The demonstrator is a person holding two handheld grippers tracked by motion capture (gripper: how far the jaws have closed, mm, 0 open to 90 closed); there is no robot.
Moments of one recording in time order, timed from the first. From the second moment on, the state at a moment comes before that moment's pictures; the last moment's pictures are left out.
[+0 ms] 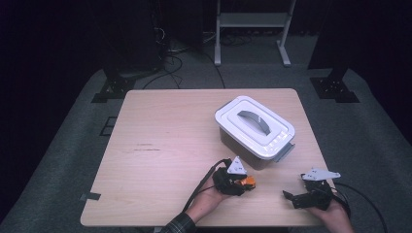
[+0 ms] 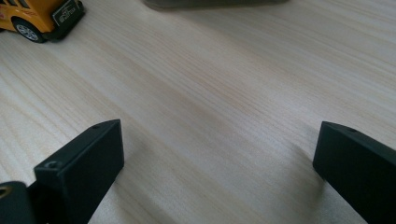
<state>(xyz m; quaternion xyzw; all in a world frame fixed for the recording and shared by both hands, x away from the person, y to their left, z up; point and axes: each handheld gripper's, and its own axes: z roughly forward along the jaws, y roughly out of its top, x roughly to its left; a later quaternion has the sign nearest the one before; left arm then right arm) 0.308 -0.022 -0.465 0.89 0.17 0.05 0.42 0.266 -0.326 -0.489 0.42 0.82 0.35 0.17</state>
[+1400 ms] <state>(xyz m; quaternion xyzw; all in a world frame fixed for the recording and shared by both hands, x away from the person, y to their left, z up) 0.313 0.055 -0.432 0.88 0.21 0.08 0.41 0.265 -0.326 -0.489 0.42 0.82 0.35 0.17</state>
